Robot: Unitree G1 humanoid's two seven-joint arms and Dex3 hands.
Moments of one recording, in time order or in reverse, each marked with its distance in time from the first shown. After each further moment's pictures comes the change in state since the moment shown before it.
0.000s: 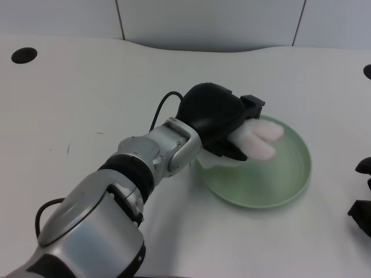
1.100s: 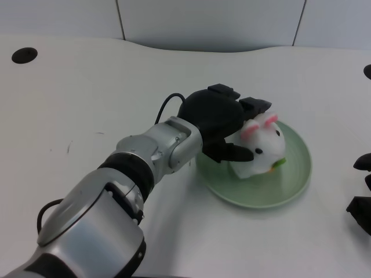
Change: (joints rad) left arm -0.005 0.002 0.046 -0.002 -0.058 -0.014 -0.197; right arm 0.001 0.006 0.013 -0.030 0.000 -0.012 -0.022
